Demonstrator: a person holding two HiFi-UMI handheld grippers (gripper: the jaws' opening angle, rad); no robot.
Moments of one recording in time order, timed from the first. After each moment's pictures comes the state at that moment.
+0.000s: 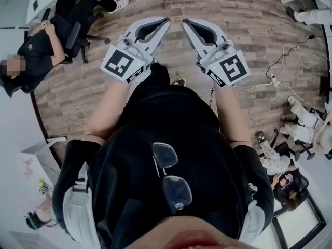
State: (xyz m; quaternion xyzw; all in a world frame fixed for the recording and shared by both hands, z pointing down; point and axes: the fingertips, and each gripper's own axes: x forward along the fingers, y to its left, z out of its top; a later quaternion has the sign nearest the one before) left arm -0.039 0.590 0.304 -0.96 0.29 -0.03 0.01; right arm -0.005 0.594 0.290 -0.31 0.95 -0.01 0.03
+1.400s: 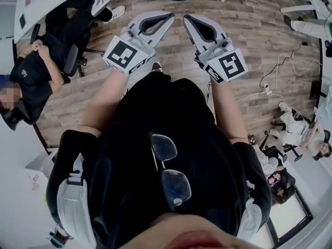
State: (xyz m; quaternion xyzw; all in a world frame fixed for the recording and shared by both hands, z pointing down) left arm -0.116 0.332 0.323 -0.96 0.26 -0.03 -0.01; right arm -0.091 0.338 0.308 -0.33 0.94 -0.03 0.01
